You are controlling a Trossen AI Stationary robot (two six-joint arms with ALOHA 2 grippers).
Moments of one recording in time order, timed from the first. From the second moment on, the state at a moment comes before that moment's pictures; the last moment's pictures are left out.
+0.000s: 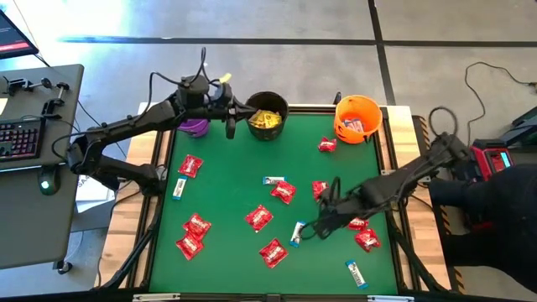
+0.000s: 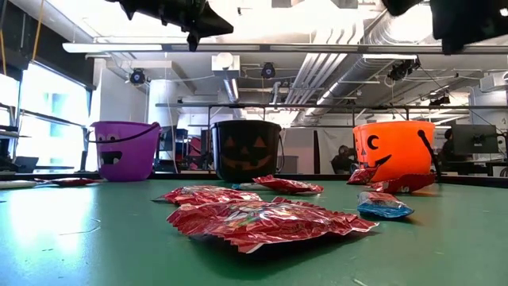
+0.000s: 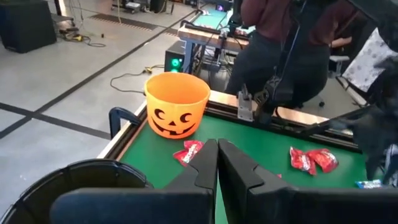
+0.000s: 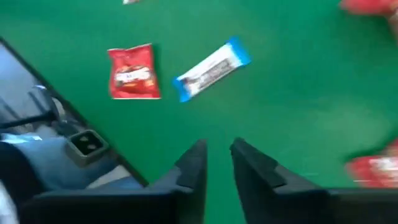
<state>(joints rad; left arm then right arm) 0.51 1.26 1.10 -0.09 0.33 -0.04 0.49 1.47 1.19 -0.86 0.03 1.44</state>
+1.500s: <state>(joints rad) 0.51 1.26 1.10 -0.15 0.31 0.00 0.77 1.92 1.22 -0.93 -0.34 1.99</state>
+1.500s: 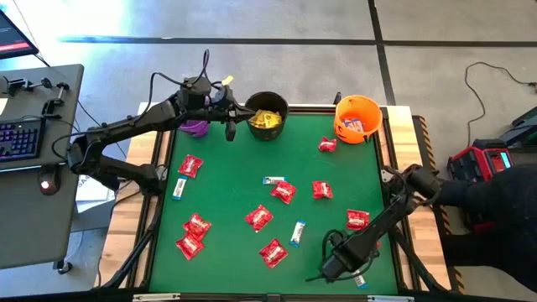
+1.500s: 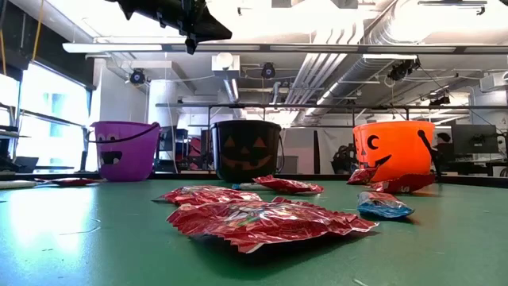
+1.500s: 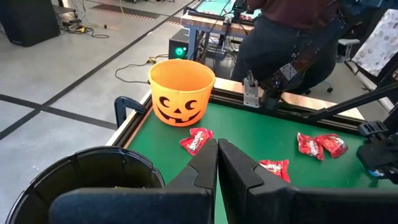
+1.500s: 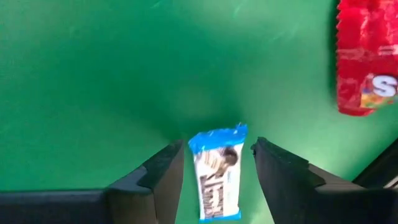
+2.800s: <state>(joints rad) 0.51 1.26 1.10 -0.14 0.30 0.00 0.74 1.88 1.24 -0.88 -0.06 1.87</state>
